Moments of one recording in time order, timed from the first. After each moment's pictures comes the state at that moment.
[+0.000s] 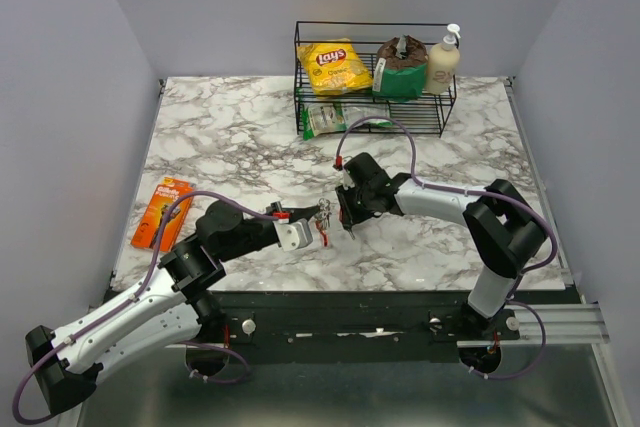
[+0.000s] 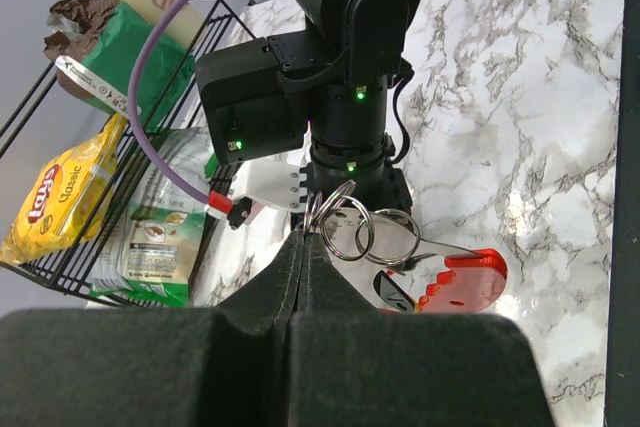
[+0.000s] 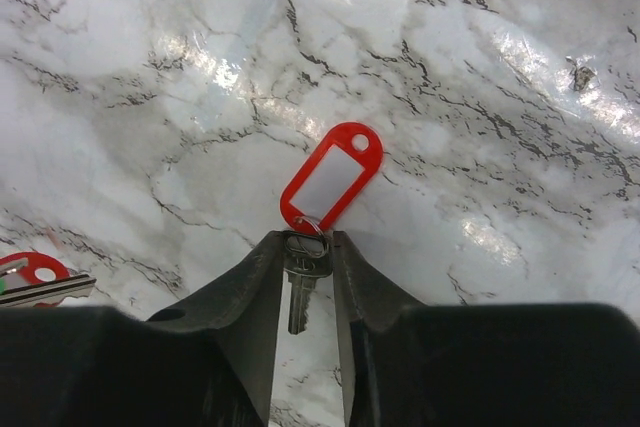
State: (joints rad) left arm -0.89 0.65 0.60 -0.02 0.27 0.55; right arm 0.75 1.76 1.03 -0.27 -0.10 0.25
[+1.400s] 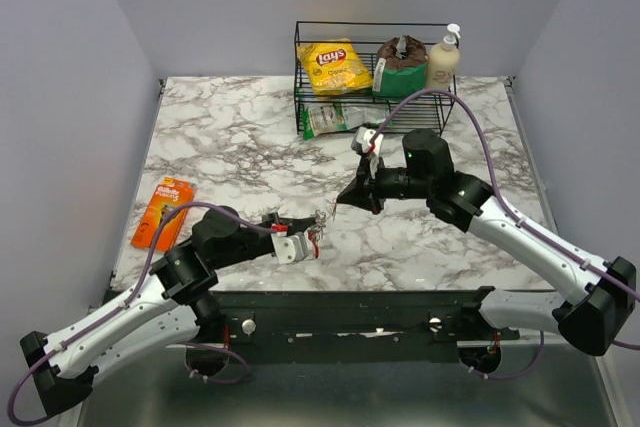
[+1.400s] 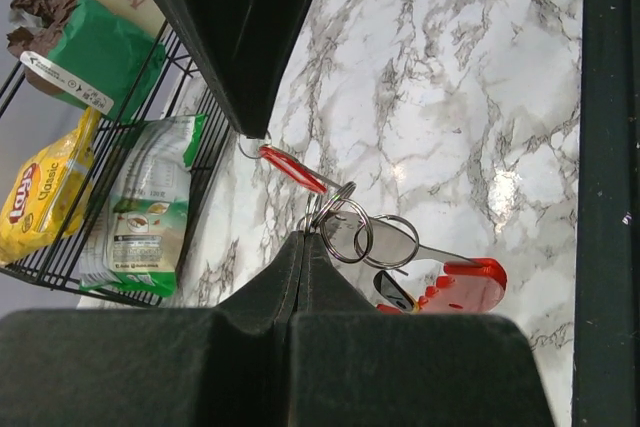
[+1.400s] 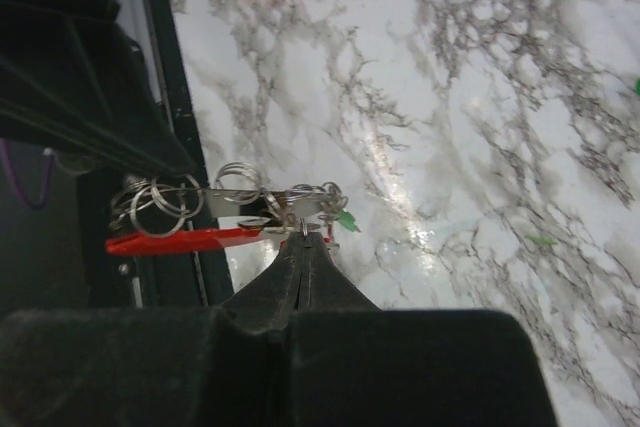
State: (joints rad) left arm -0.92 0.58 0.60 -0.16 0.27 0.60; right arm 0.74 1.19 1.05 -0.25 -0.52 -0.06
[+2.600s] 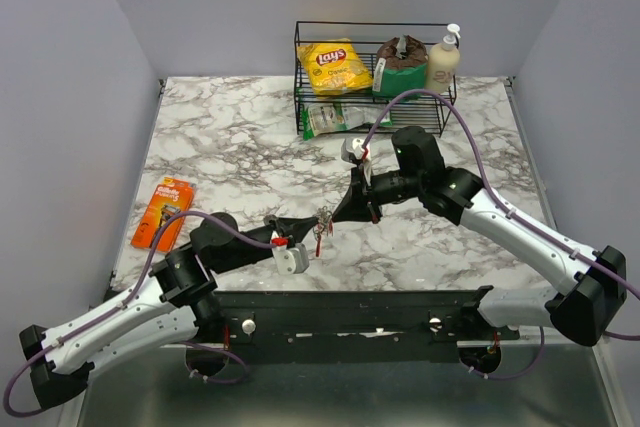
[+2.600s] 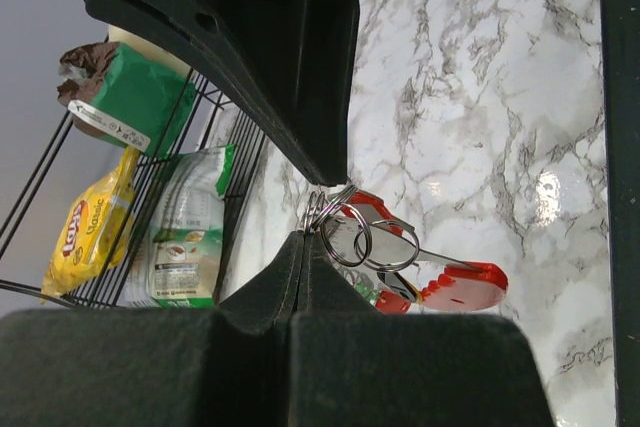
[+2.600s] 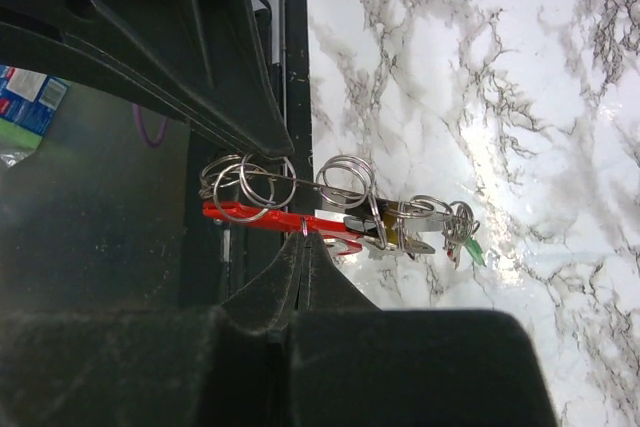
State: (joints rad) left arm -0.99 0.56 0.58 -0.11 0.22 0.68; right arm 0.74 1.26 1.09 -0.34 -0.84 -0.09
